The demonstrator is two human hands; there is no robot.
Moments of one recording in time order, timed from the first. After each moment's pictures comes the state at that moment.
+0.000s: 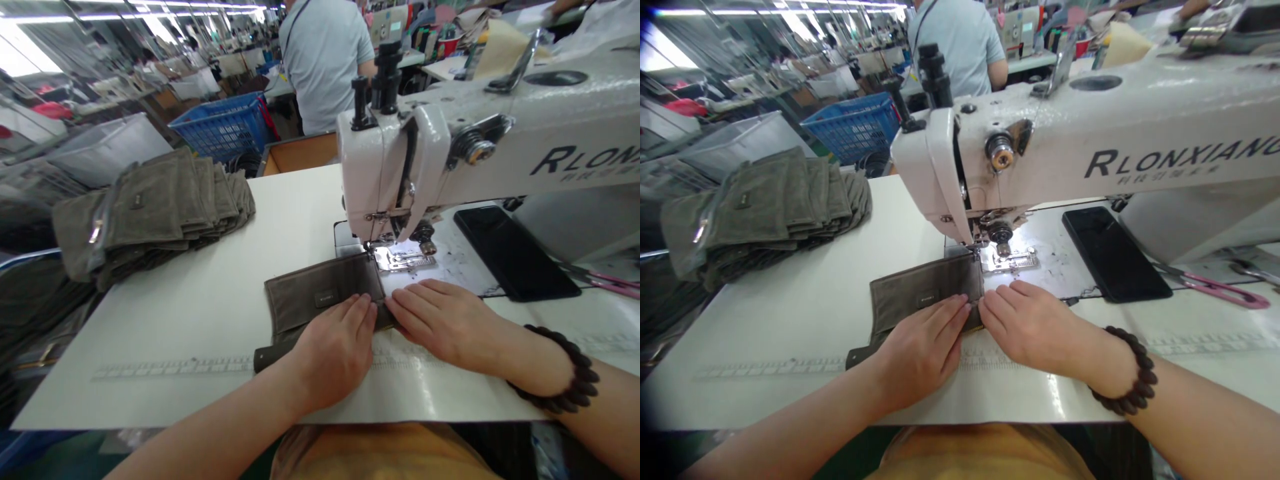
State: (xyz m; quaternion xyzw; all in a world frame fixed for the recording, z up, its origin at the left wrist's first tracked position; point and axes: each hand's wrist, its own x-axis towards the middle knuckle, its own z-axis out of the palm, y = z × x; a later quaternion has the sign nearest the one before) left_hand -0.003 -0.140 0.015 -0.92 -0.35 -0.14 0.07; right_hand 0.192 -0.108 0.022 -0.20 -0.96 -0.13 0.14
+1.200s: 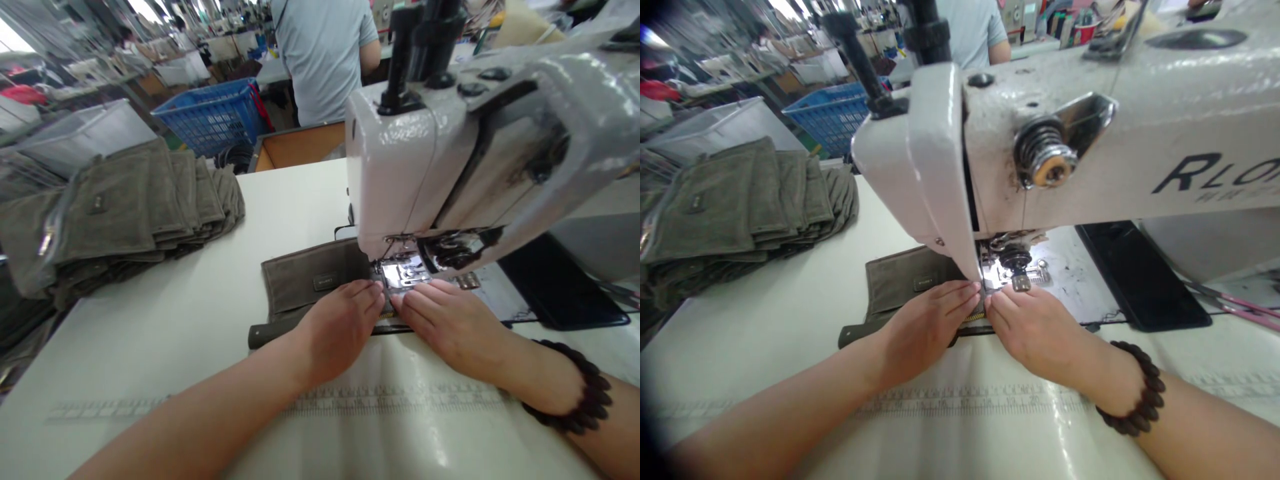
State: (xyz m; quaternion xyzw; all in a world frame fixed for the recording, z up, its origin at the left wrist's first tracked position) left_hand -0.007 -0.080 0.001 -0.96 -0.27 -0.05 0.05; right_hand 0.185 -0.080 0.002 -0.25 -0.95 -0.11 0.12
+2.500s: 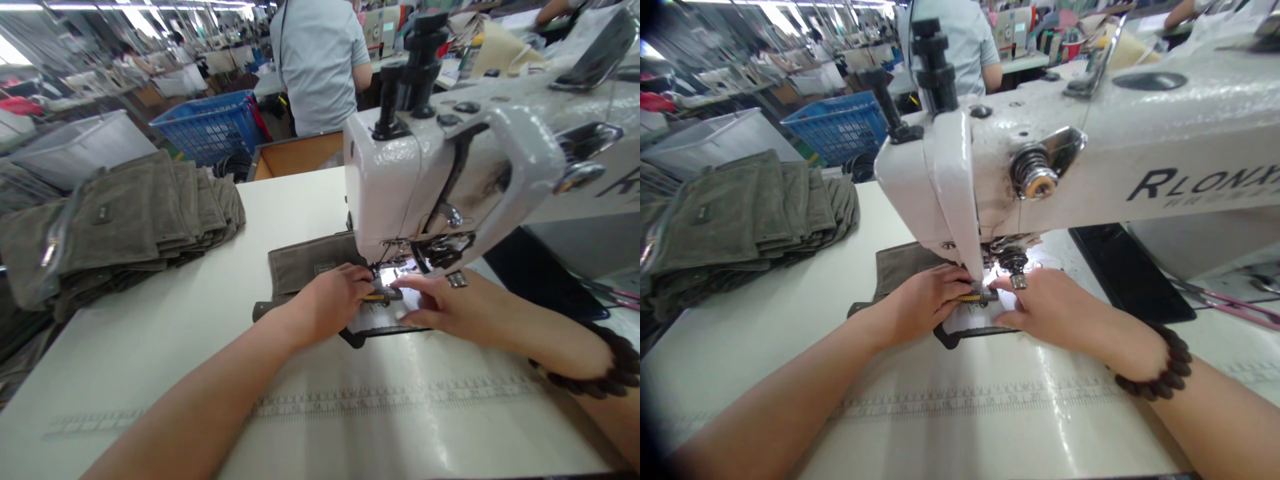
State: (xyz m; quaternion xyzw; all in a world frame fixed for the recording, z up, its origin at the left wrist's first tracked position) left_hand -0.018 -0.044 0.020 -0.94 -0.31 -0.04 -0.13; right_hand 0.196 -0.061 0.026 -0.48 -0.86 0.19 -0.02
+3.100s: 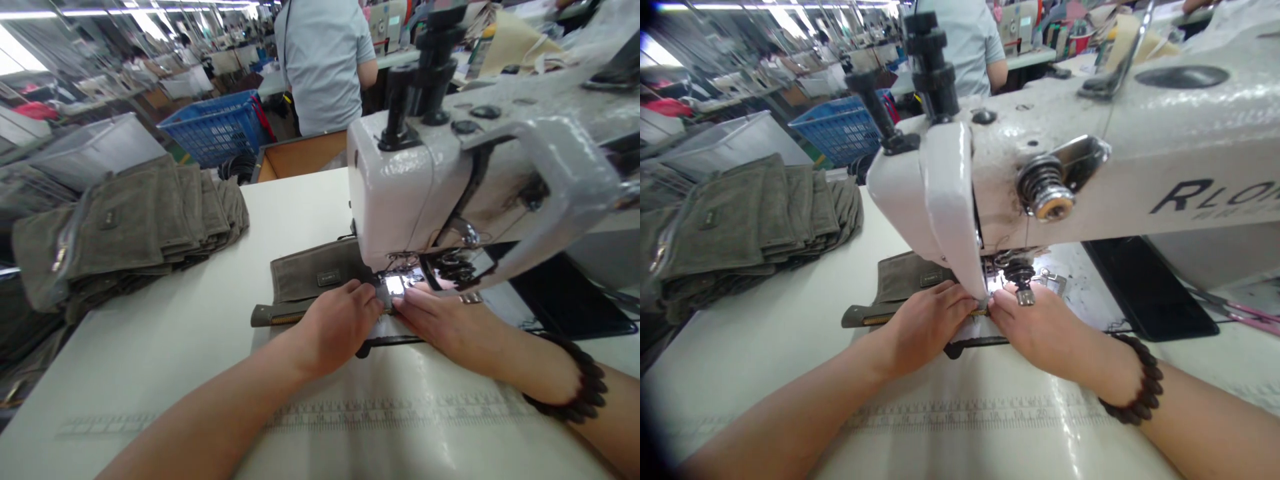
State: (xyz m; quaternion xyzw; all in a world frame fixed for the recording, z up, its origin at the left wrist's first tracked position) left_hand -0.013 -0.063 0.012 -0.95 -0.31 -0.02 0.00; right_hand 0.187 -0.070 -0.004 -0.28 -0.95 -0.08 0.11
